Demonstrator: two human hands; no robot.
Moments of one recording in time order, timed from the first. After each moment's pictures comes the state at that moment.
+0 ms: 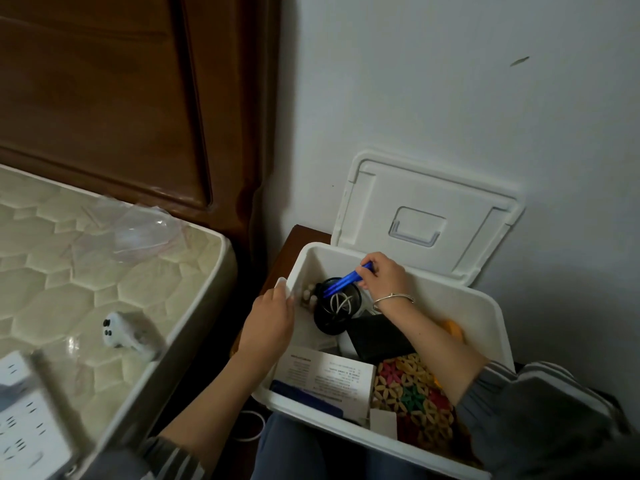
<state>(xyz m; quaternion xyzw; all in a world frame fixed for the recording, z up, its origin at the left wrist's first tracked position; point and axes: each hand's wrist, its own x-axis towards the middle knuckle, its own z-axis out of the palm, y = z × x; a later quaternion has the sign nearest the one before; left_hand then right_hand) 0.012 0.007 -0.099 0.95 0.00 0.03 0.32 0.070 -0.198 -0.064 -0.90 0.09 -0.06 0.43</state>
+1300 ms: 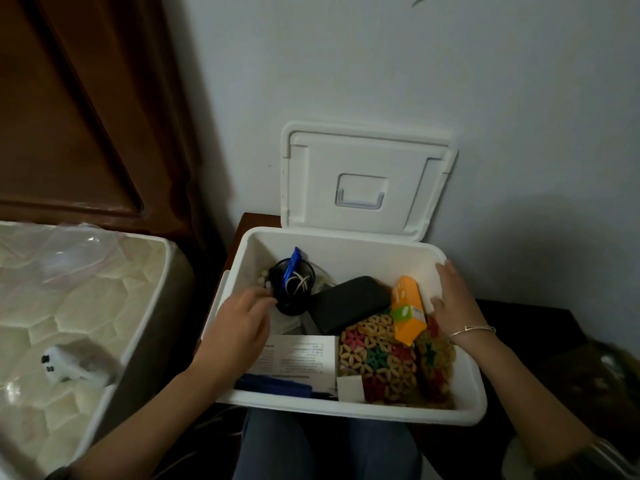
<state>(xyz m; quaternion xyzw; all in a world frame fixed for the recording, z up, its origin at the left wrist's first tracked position) -0.016 -0.003 -0.079 0.93 -0.30 0.09 0.19 -0.063 -0.360 -0.072 -0.96 0.19 0.01 0.23</state>
